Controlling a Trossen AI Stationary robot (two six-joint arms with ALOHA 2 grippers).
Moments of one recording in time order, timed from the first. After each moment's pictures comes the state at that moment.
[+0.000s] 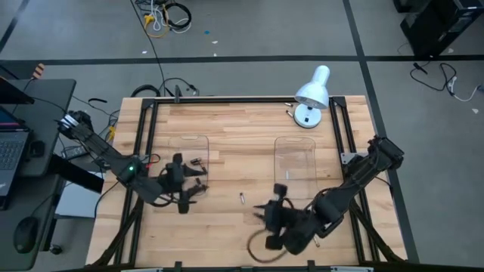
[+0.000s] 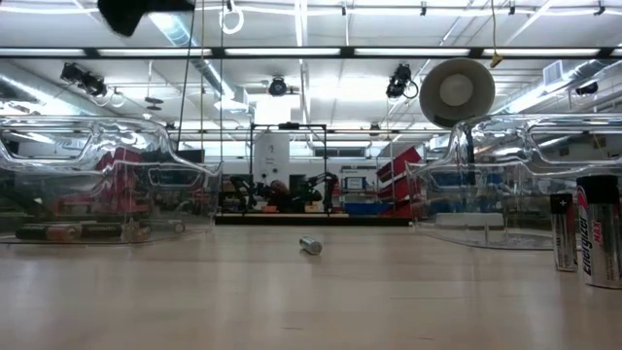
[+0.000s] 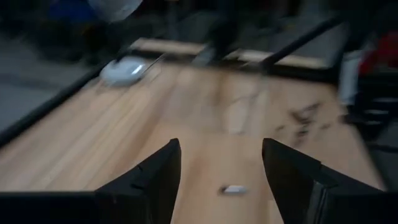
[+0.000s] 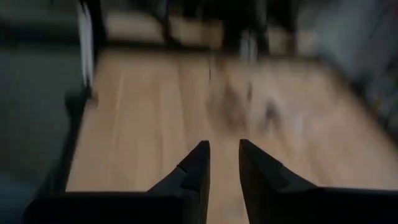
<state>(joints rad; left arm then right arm) -0.65 1.02 0.71 -0.11 -0.82 -0.39 0.67 1.77 1.61 -0.66 0.74 0.48</state>
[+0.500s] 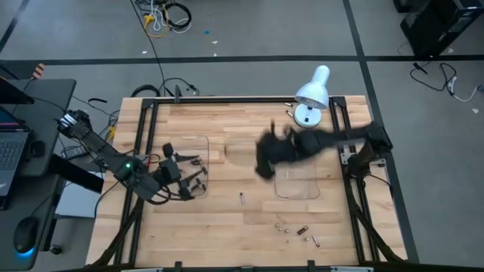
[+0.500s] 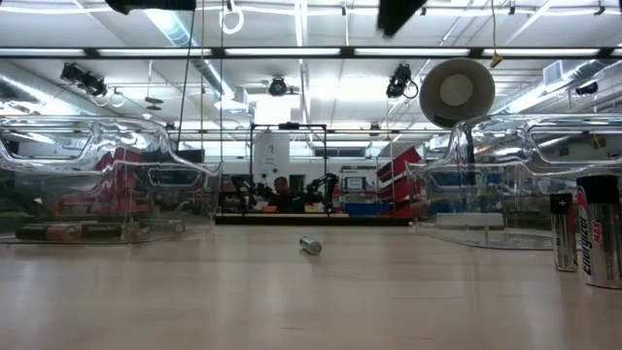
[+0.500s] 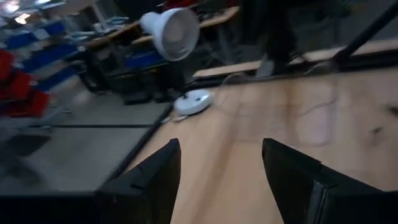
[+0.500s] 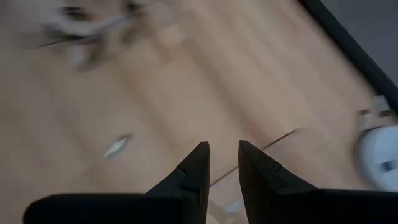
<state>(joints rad) -0.65 0.98 0.71 -0.14 -1.08 -0.08 0.20 1.77 1.91 -1.40 0.43 0.76</state>
